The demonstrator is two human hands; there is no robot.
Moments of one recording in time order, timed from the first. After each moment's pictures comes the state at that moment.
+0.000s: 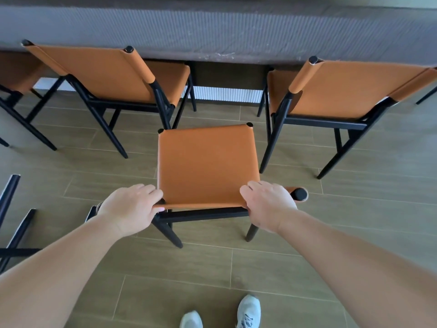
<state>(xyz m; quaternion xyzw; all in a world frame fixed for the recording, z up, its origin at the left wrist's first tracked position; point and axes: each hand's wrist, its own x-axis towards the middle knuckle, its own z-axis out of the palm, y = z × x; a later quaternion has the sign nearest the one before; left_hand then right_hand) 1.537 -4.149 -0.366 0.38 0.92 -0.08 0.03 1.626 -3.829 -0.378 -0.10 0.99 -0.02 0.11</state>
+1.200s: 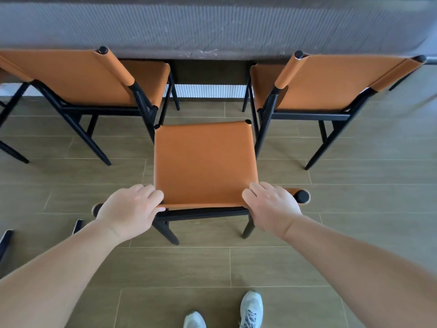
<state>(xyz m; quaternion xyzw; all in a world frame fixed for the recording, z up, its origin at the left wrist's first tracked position) 1.496 -4.138 -0.366 0.47 0.88 -0.03 -0.03 1.622 -3.829 -0.377 -0.08 1.00 0.03 0.03</state>
